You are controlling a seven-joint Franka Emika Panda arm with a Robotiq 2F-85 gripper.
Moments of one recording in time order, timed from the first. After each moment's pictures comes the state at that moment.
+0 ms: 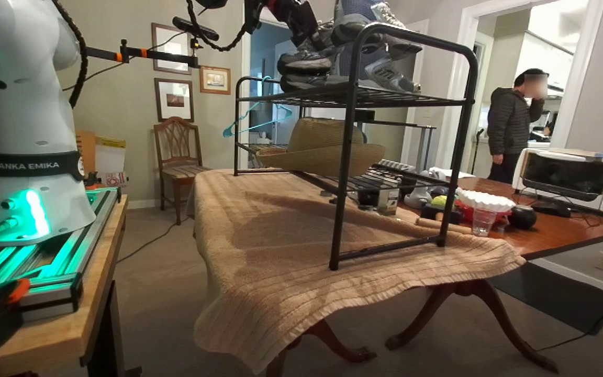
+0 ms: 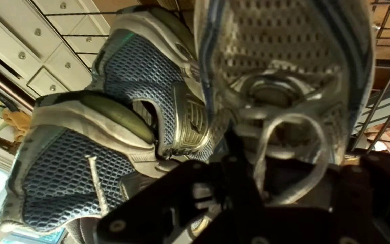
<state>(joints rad) -0.11 -0.40 0.25 -2.37 -0.74 2.45 0.76</state>
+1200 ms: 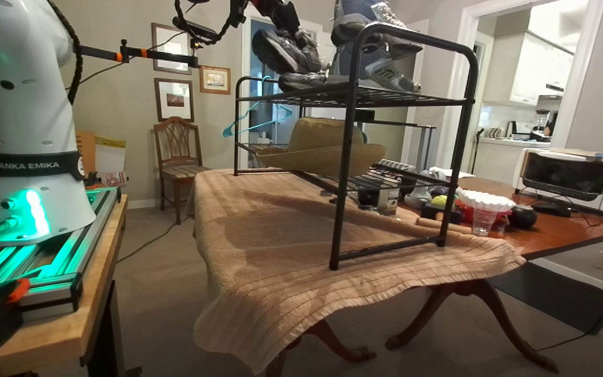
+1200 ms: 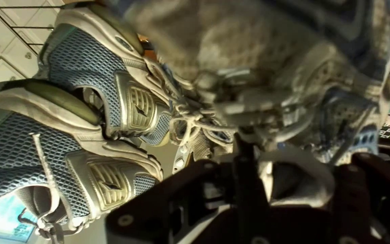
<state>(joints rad) 0.00 -0.46 0.26 -2.38 -0.65 2.45 0.76</state>
